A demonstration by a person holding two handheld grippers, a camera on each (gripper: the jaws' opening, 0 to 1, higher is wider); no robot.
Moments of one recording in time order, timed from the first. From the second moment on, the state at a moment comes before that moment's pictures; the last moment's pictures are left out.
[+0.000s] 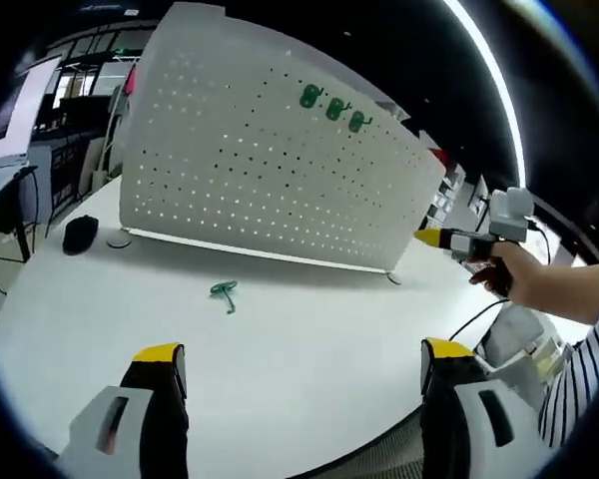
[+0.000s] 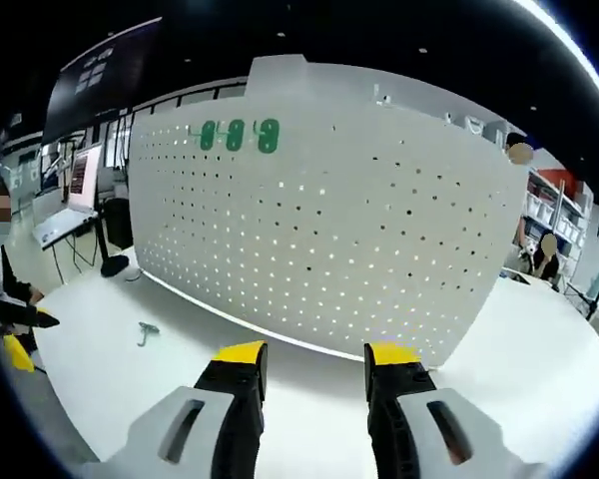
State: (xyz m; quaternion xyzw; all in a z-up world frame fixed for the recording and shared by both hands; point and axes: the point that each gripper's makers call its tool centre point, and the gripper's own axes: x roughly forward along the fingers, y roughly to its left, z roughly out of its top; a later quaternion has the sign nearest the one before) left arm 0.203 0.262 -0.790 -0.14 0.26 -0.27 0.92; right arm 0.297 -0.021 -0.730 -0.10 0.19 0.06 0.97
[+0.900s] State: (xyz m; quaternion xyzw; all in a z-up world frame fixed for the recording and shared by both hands) left arm 0.195 0.259 -0.808 -0.08 0.30 -0.27 0.91; right arm 0.238 0.044 -0.833 -0.14 0.32 0.22 0.91
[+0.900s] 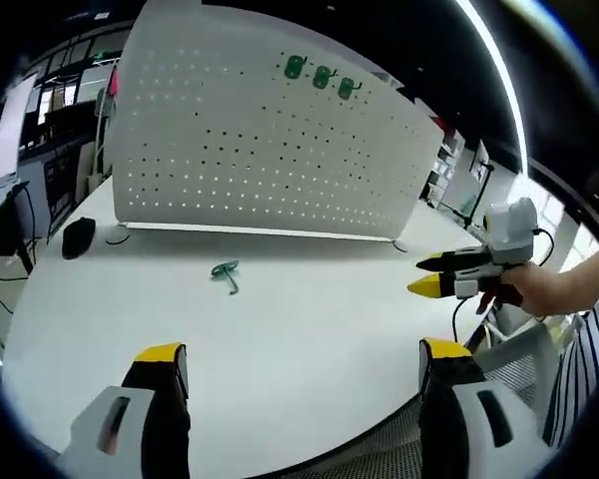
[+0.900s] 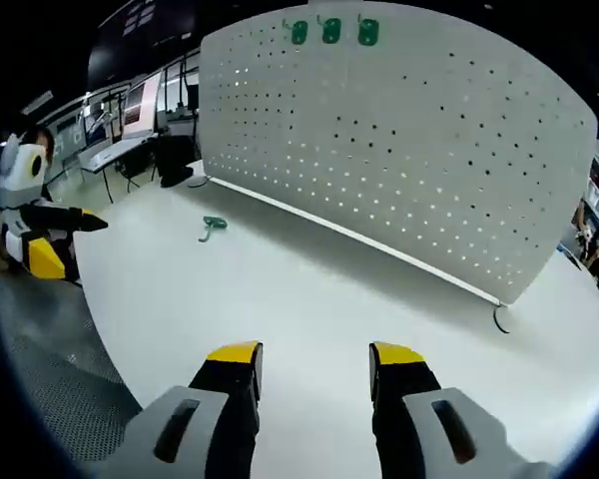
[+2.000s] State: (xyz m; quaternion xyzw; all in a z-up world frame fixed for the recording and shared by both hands) left arm 0.200 0.273 -0.819 -0.10 0.32 -0.23 0.91; right arm 0.327 0.208 -0.854 -0.20 0.32 0.47 0.80
